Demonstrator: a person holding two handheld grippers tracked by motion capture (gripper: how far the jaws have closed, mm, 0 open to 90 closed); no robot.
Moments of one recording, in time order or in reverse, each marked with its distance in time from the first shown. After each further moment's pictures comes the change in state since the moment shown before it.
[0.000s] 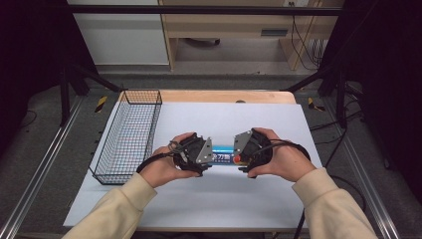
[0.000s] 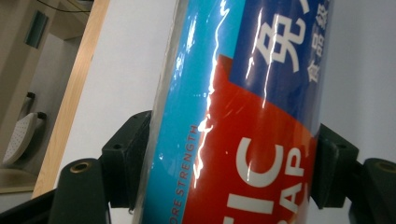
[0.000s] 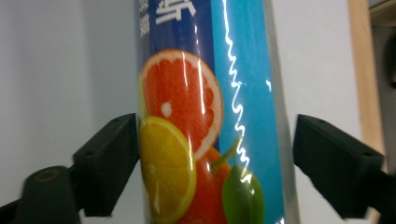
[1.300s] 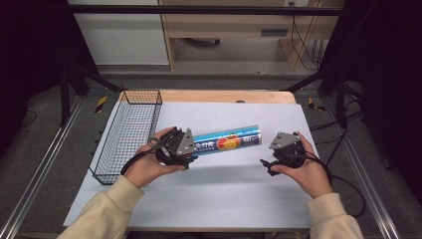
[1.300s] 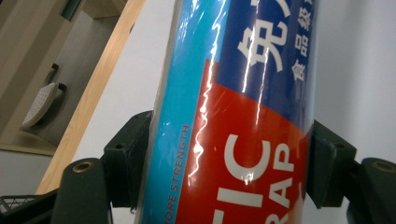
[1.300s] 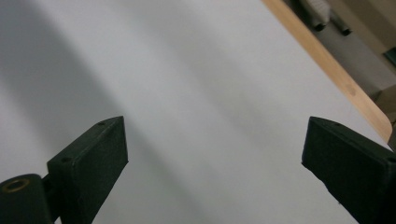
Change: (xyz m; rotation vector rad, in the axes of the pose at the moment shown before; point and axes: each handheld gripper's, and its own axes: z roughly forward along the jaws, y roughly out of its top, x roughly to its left) left arm 0.016 -0.034 -0.031 -0.005 0.091 -0.158; right arm 0.002 -0.106 0.018 -0.169 -0.267 0.482
